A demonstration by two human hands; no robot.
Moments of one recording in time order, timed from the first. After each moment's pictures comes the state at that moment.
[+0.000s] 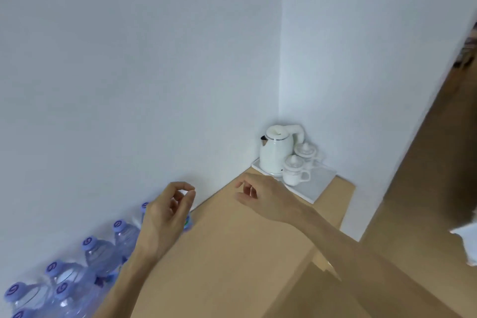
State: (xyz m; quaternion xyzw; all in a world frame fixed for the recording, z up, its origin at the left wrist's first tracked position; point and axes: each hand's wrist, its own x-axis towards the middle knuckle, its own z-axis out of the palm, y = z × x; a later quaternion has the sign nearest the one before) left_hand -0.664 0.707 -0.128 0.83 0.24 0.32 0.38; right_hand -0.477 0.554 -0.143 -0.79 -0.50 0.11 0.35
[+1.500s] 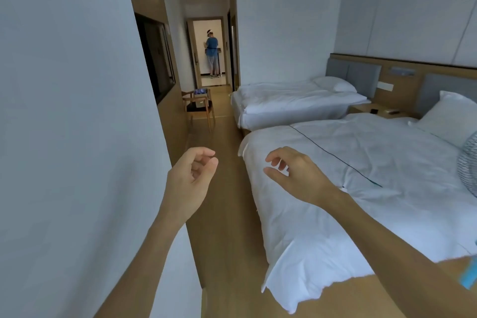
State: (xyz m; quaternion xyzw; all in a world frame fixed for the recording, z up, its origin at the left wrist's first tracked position) left_hand 0.159 0.188 -0.038 0.80 -0.25 0.20 0.50; right_hand 0.123 -0.062 -0.058 -0.94 -0.05 -0.23 0.25
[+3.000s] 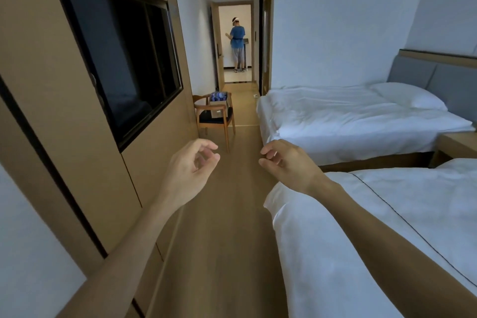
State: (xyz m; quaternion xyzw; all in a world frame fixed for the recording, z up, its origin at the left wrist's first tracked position) left_hand 1.018 -0.006 -0.051 0.85 -0.26 0.18 0.42; right_hand 1.003 -0.258 -0.064 -0.93 -0.11 -0.19 0.29
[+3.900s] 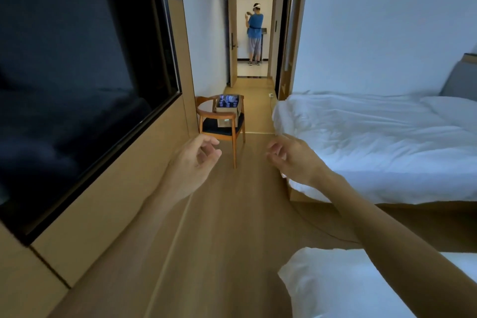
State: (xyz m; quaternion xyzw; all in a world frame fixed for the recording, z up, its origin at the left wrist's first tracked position) left_hand 1.545 -0.086 -0.067 0.87 -0.21 0.17 0.40; right_hand 1.549 -0.352 -0.069 -0.94 -0.17 -0.18 0.25
